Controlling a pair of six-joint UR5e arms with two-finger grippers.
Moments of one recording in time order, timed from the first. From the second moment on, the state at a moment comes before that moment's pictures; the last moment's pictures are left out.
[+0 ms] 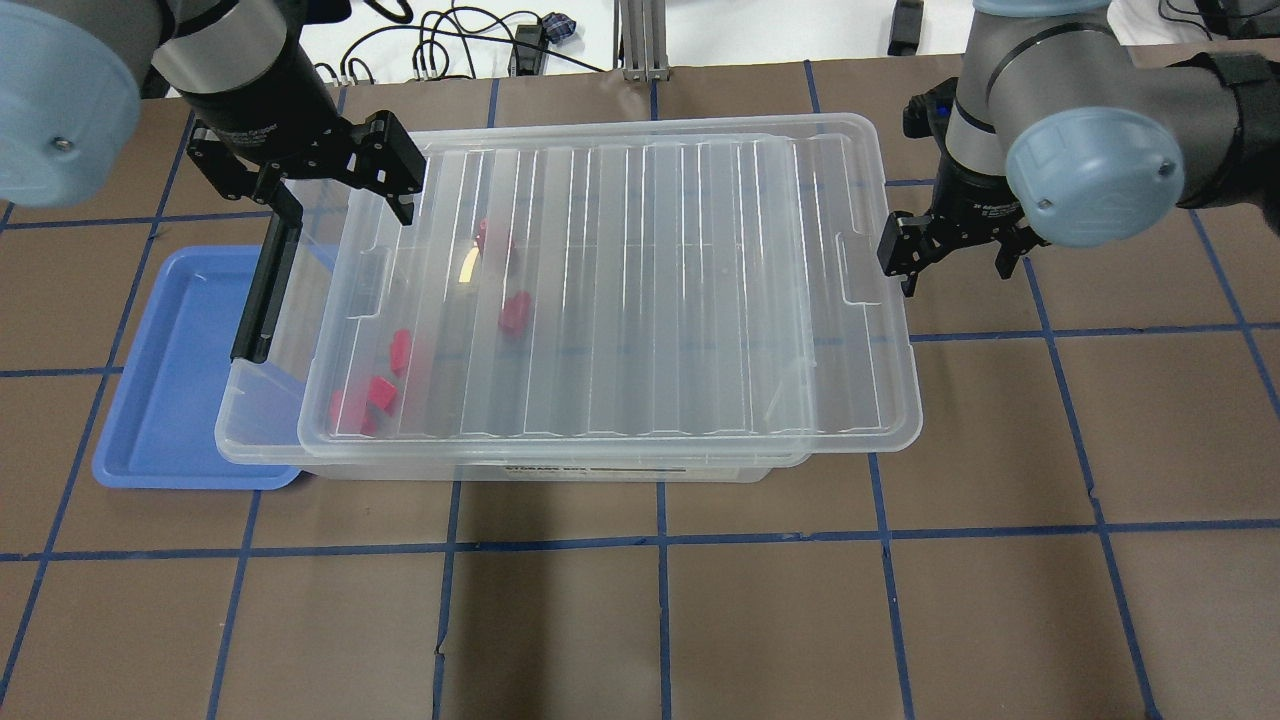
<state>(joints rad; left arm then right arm) -1.60 -1.61 -1.50 -1.56 1.58 0.00 1.55 -1.40 1.71 -1.78 -1.70 -0.12</state>
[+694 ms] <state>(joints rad) -1.60 -1.61 -1.50 -1.55 1.62 0.00 1.60 -1.40 1.67 -1.80 -1.68 -0.12</state>
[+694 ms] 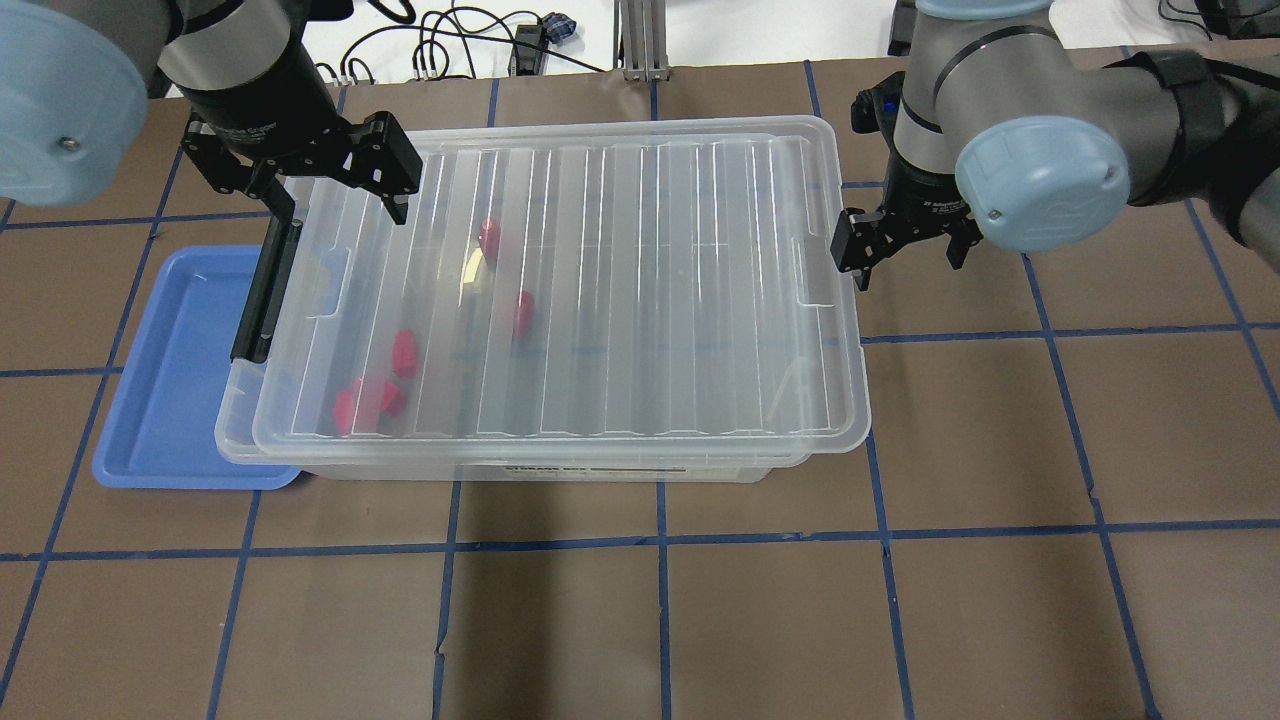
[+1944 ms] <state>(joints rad) -1.56 -1.63 -1.49 -1.52 1.60 0.05 1.61 -1.52 1.50 -1.59 -1.60 0.07</state>
